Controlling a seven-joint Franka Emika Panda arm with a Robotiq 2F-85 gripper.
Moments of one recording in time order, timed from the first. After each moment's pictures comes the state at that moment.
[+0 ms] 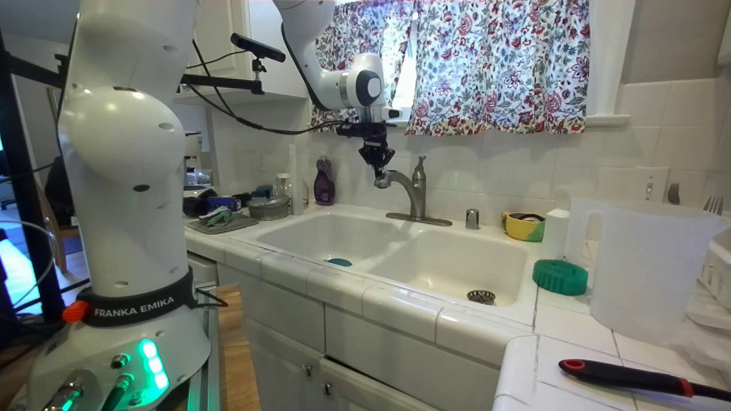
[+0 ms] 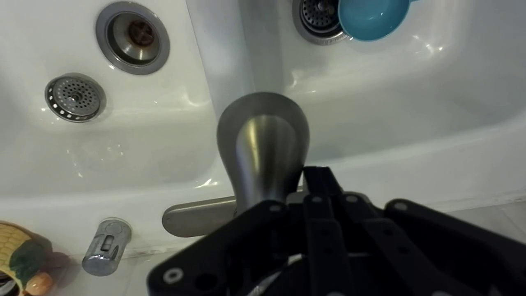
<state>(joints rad) 0.32 0.29 0.25 -1.91 -0.13 2.46 0.23</state>
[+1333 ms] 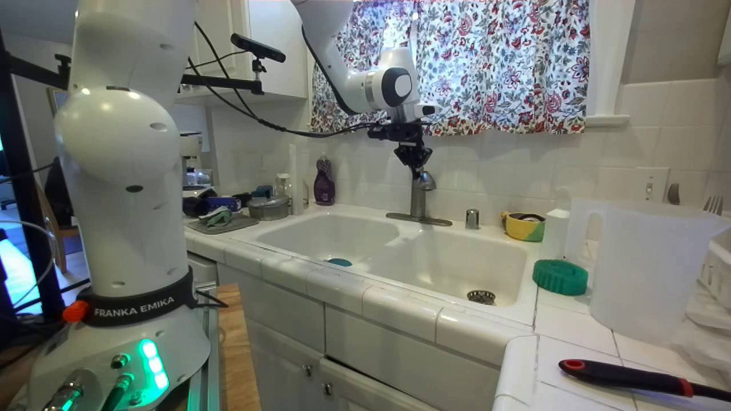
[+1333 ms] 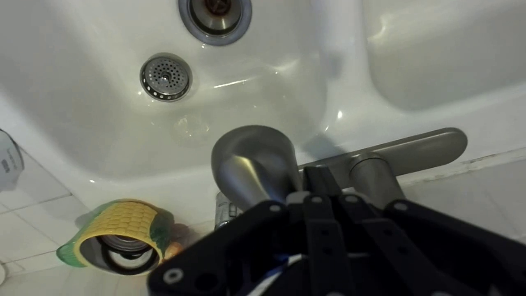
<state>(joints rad) 0.26 0.27 0.12 -1.94 -0.14 2.58 0.23</state>
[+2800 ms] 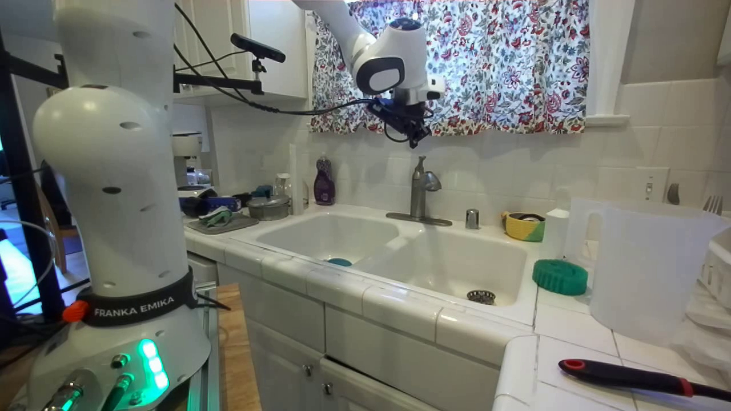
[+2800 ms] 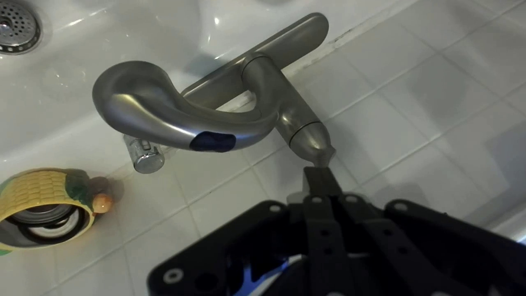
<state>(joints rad) 0.07 0.13 0.32 -2.04 0.72 2.77 -0.34</state>
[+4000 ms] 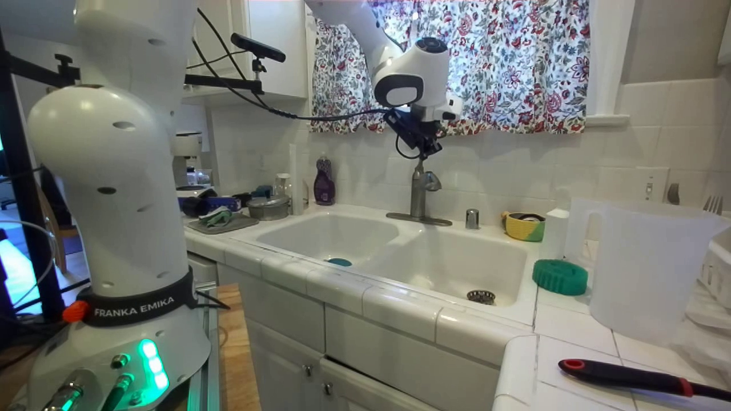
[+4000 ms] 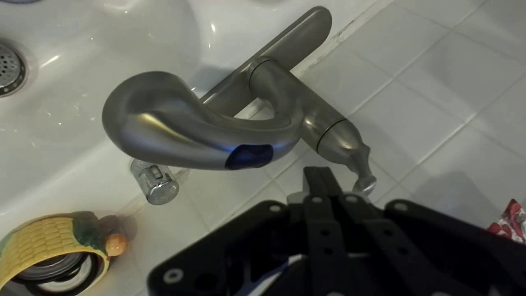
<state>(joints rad) 0.03 0.28 0.31 -1.92 0.82 2.70 -0.37</state>
